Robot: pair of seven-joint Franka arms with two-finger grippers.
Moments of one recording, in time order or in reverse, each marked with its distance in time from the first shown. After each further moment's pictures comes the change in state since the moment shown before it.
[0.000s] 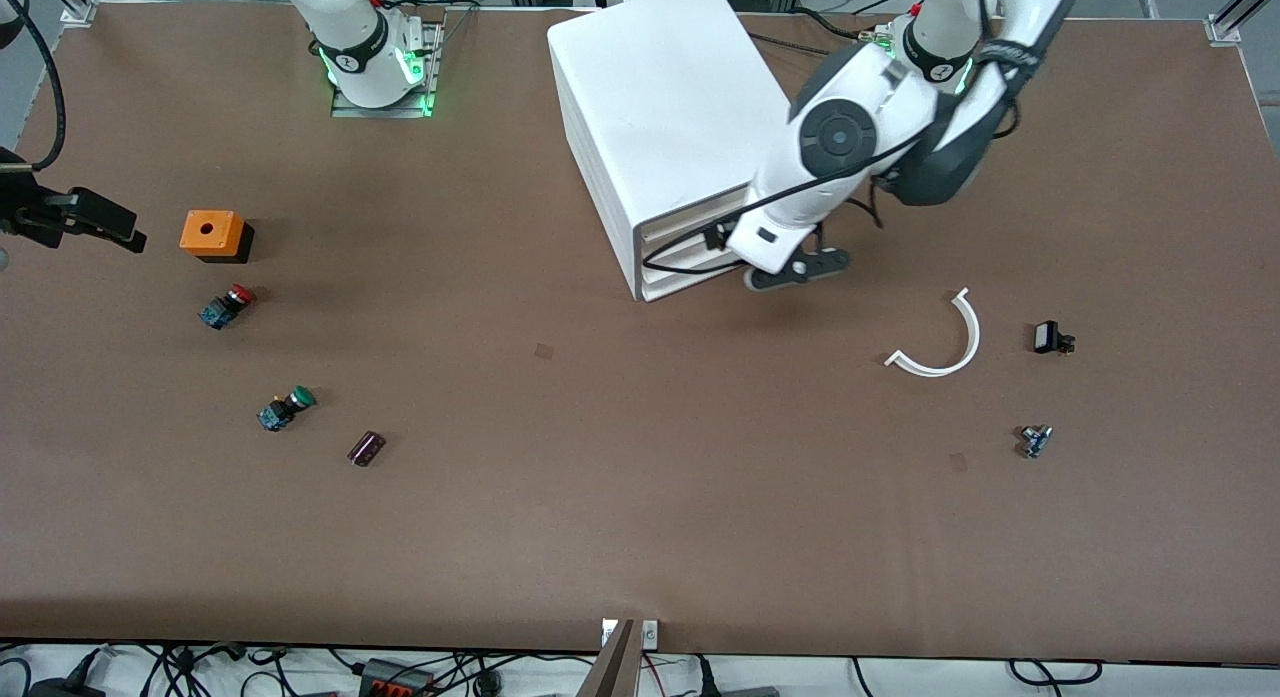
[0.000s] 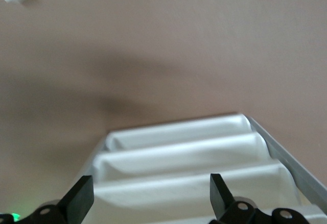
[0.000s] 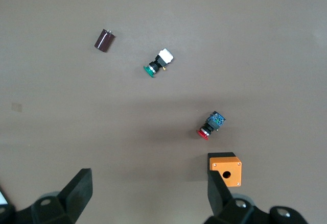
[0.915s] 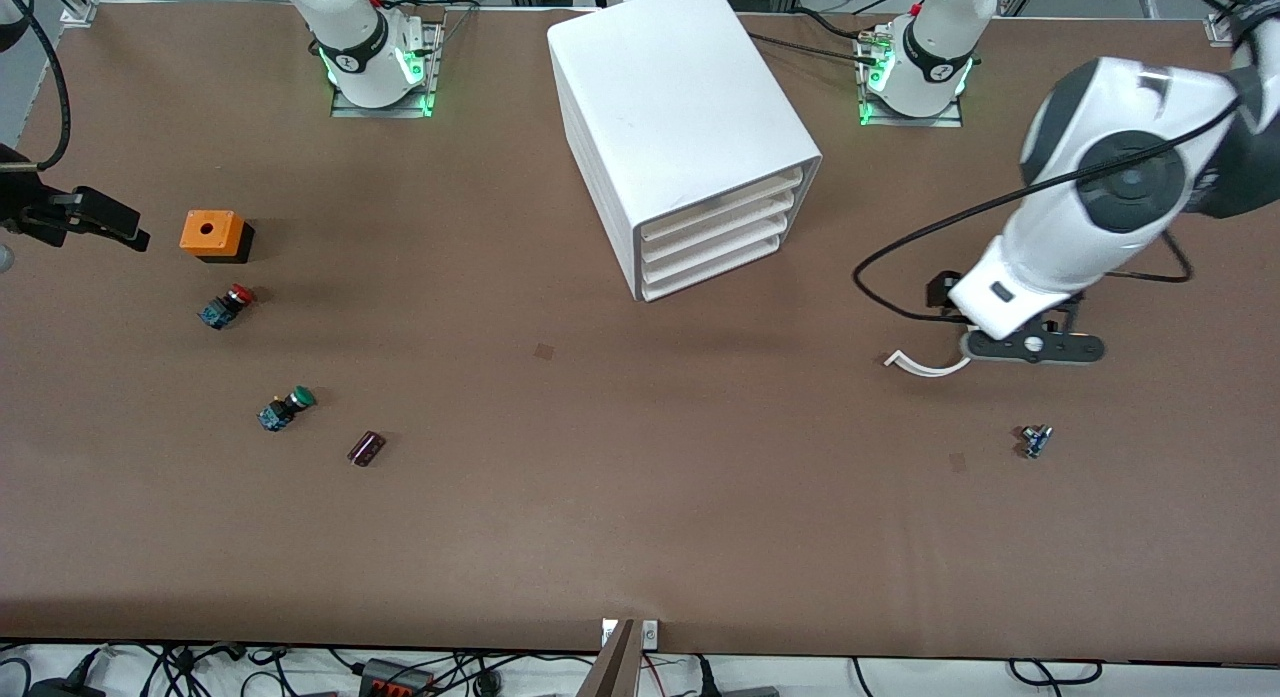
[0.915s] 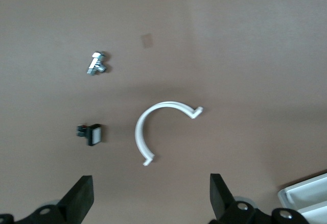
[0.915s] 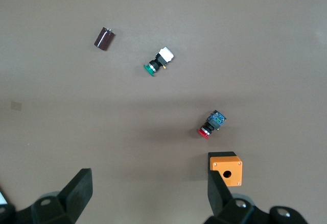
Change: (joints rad) left arm 0.263 -0.027 0.087 0.209 0.269 -0.234 0.675; right arm 0.001 -0.006 0.000 -0.018 0.000 0.011 -0.001
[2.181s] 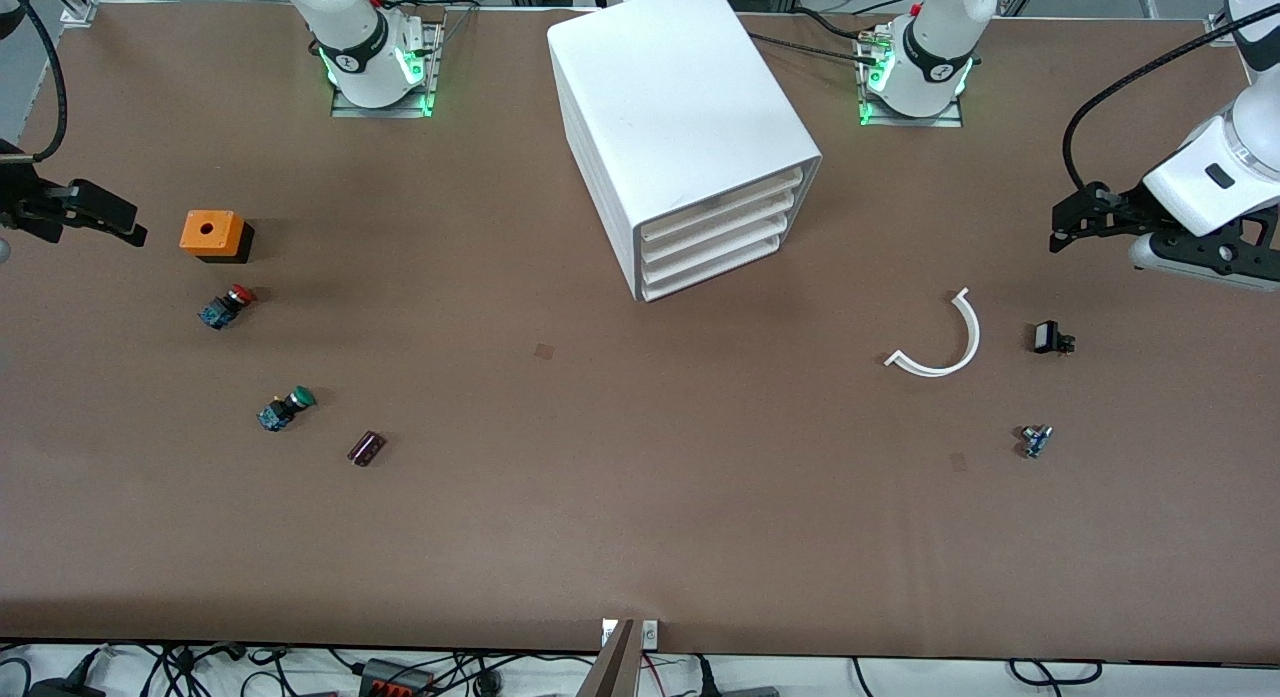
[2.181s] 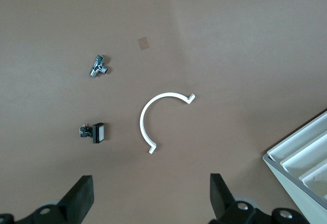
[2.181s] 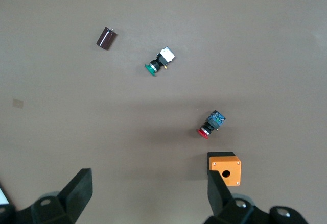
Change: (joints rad) left arm -0.263 -0.272 0.505 -0.130 -0.302 0.025 0.367; right arm 0.002 -0.013 -0.001 -0.001 0.000 -0.009 -0.011
